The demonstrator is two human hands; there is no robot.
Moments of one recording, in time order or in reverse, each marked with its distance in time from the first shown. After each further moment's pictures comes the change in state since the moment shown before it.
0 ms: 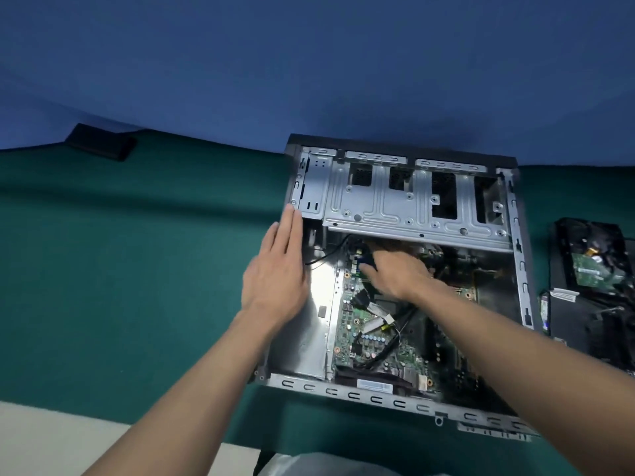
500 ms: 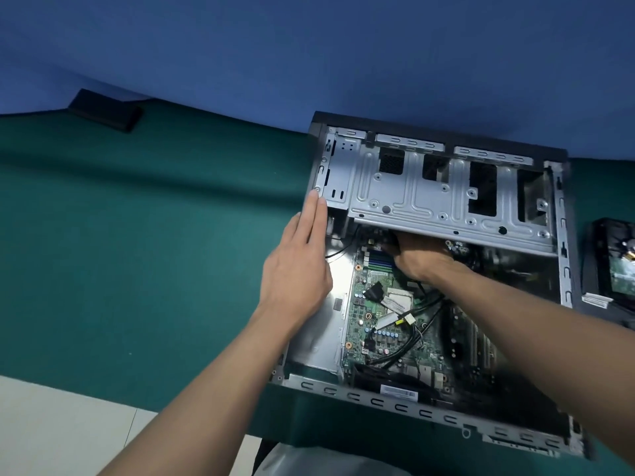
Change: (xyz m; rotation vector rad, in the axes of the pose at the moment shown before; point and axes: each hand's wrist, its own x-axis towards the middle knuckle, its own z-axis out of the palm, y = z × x) left_hand 0.002 -0.001 0.004 -0.048 0.114 0.015; right_hand 0.038 0.012 0.010 0.006 -0.216 0.209
